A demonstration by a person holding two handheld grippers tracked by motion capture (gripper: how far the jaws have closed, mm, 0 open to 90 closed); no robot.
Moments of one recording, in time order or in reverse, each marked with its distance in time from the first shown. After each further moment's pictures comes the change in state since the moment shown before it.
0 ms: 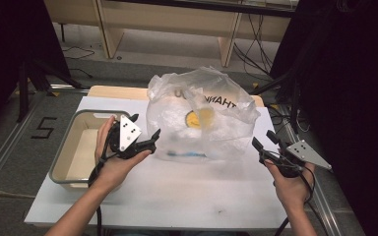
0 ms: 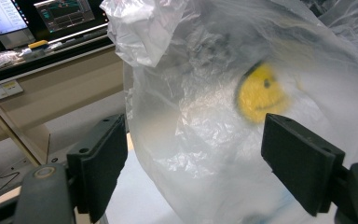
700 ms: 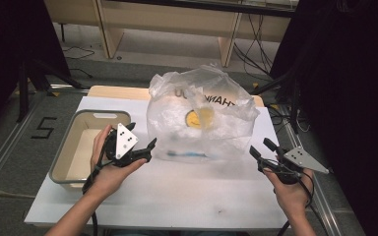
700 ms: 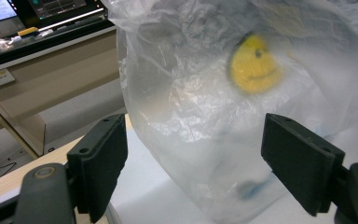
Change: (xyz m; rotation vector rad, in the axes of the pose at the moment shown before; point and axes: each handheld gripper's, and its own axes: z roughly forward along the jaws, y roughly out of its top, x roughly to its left) left arm 0.000 -0.020 -0.011 0.055 -0.022 0.010; right arm 0.003 -0.015 -0.007 0.059 0.048 -0.004
